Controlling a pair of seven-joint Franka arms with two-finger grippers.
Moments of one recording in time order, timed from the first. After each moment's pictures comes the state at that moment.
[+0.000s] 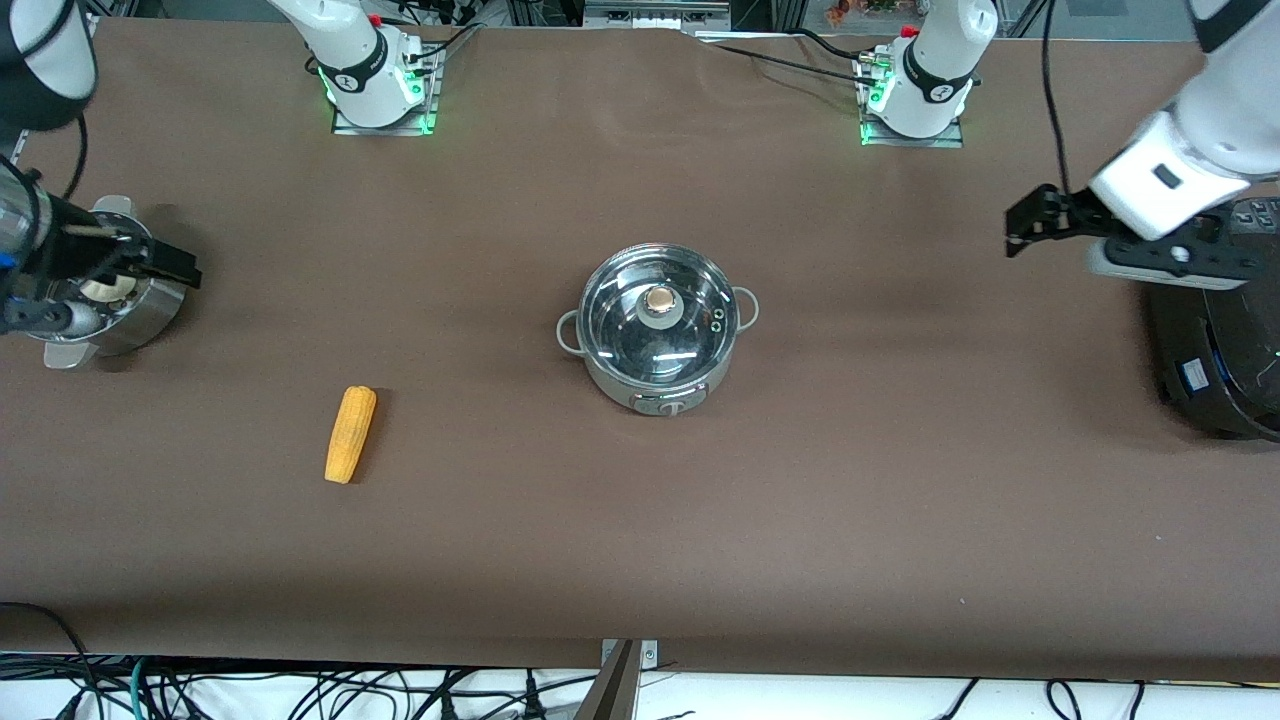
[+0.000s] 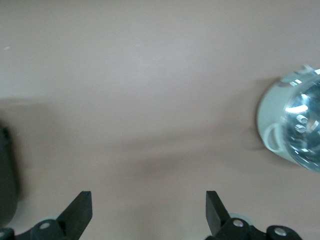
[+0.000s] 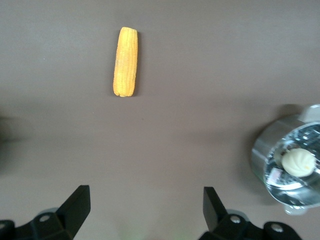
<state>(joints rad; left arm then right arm) -0.13 0.02 -0.07 -1.62 -0.01 1.59 -0.03 -0.01 0.20 0.00 -1.54 0.00 1.58 0.01</state>
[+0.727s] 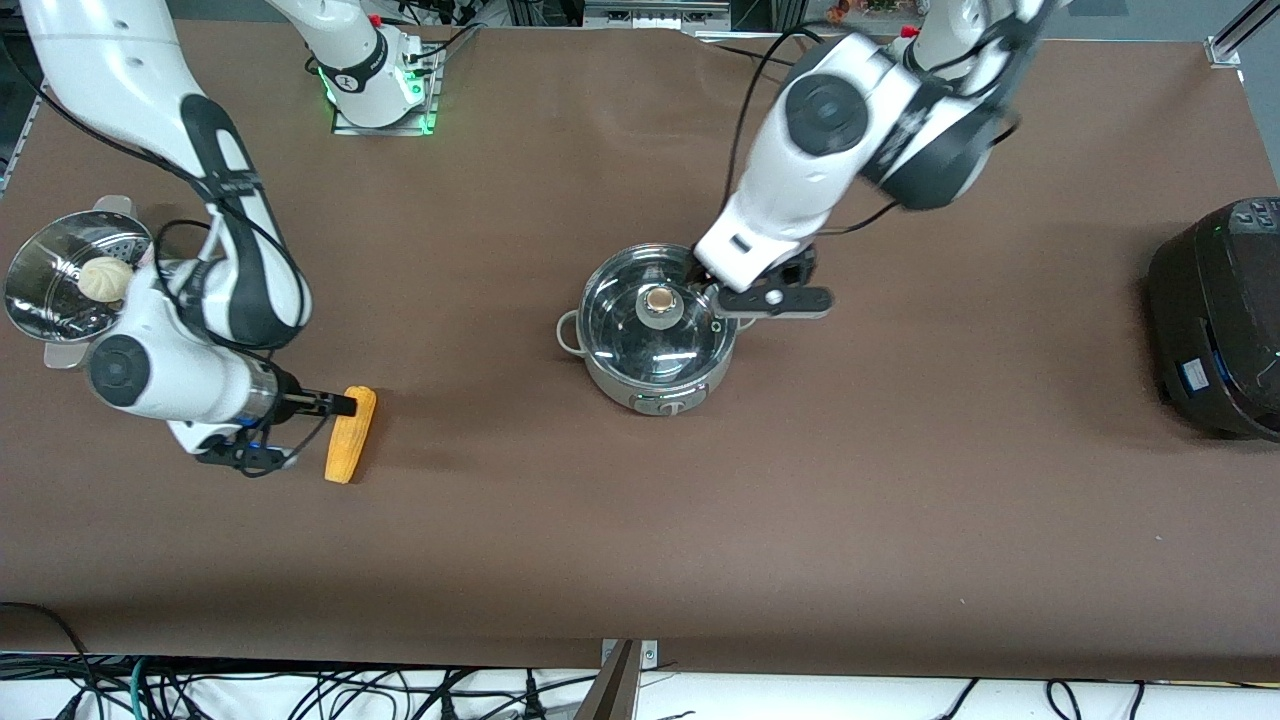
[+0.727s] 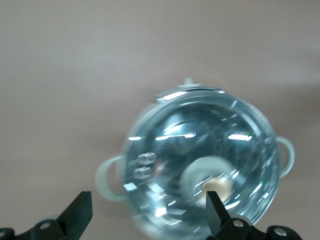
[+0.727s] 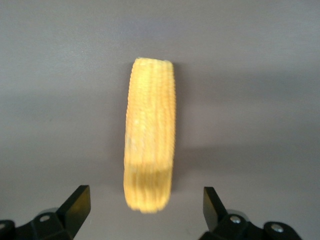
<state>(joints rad) -0.50 0.39 -0.19 -1.62 -0.03 2.05 -0.78 0.06 0.62 0.00 -1.68 0.10 2.19 0.09</state>
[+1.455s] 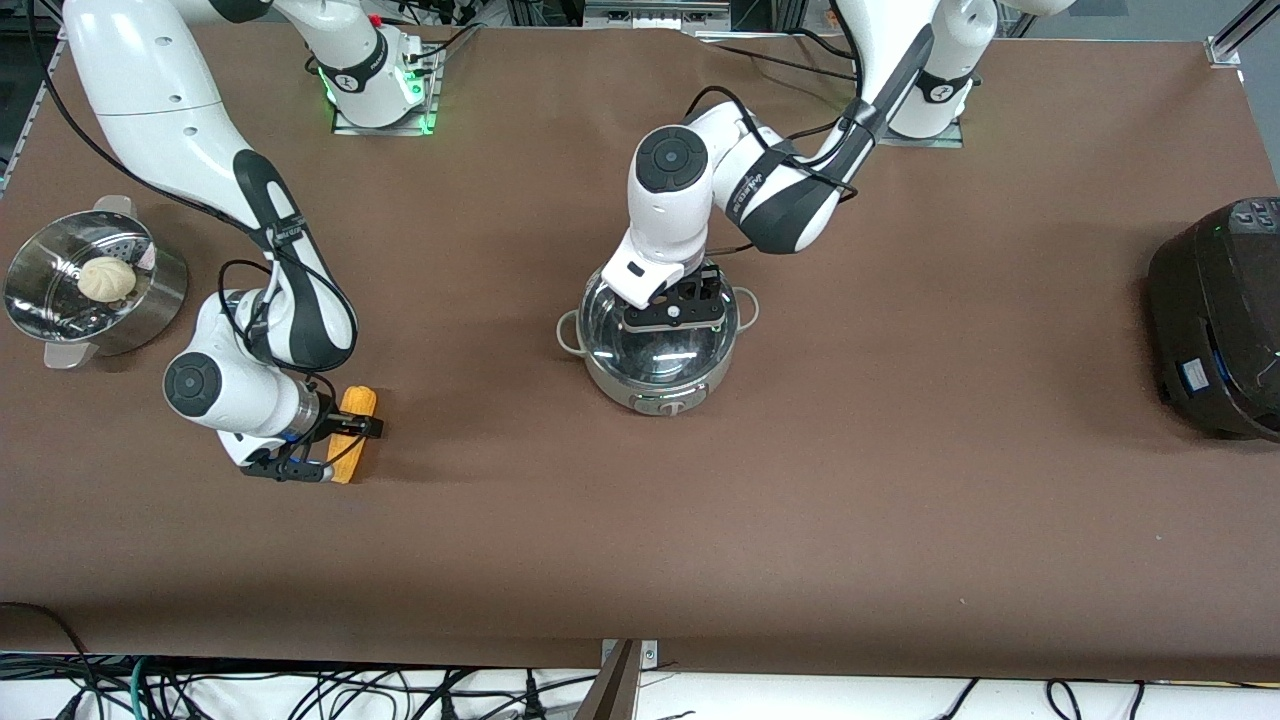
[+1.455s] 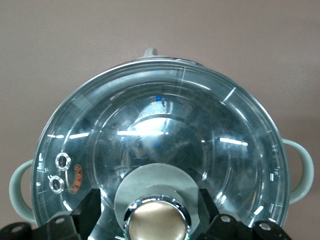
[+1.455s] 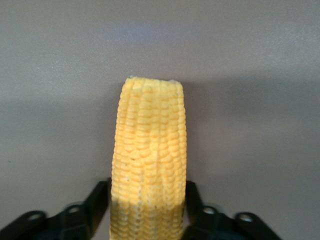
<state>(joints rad) -0.62 0.55 -0.18 -1.54 0.11 2.10 -0.93 0.07 0.72 0.00 -1.68 0.10 2.35 0.10</state>
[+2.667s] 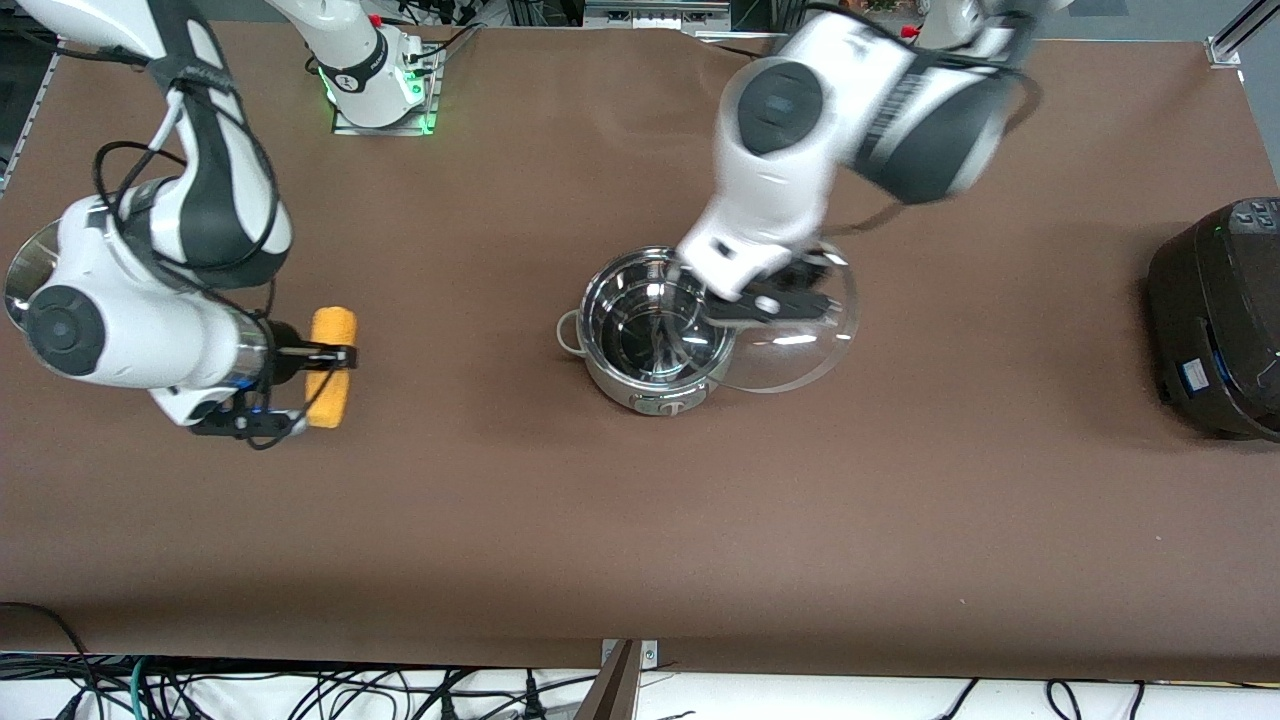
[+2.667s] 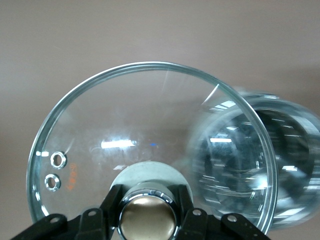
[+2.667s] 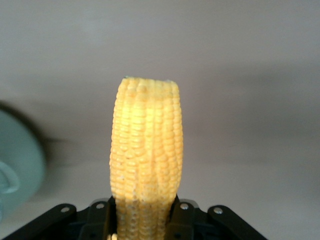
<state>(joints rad) -0.39 0.43 -0.16 -1.29 0.12 1.58 -0.46 0.08 0.45 0.16 -1.49 0.11 1.73 0.26</state>
